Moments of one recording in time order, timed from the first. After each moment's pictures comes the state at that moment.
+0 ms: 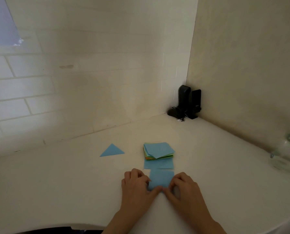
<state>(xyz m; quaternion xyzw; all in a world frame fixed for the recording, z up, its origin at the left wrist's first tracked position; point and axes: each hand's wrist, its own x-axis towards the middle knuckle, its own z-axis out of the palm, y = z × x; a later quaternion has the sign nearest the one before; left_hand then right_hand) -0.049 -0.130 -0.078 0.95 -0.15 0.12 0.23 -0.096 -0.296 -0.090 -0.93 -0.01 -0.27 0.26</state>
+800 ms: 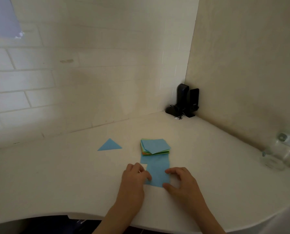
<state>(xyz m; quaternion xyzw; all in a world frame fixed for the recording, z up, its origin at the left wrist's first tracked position) -0.059 -0.124 -0.073 0.90 -0.26 0.16 0.30 -0.105 -0.305 -0.071 -0.90 0.03 -0.17 0.41</state>
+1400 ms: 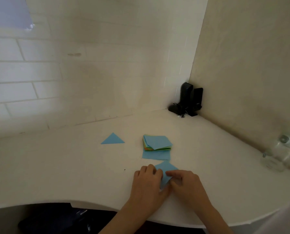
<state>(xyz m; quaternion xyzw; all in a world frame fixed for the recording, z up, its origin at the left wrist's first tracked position) -0.089 -0.154 -0.068 0.92 -0.27 0.21 0.19 -0.119 -0.300 -0.048 -0.93 0.06 -0.09 0.36</state>
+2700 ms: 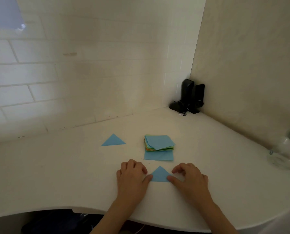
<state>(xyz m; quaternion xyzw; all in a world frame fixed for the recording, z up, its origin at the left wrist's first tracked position) -0.056 -0.123 -0.073 0.96 -0.13 0.12 0.23 -0.101 -0.306 -0.059 -0.94 0.12 -0.10 0.29</state>
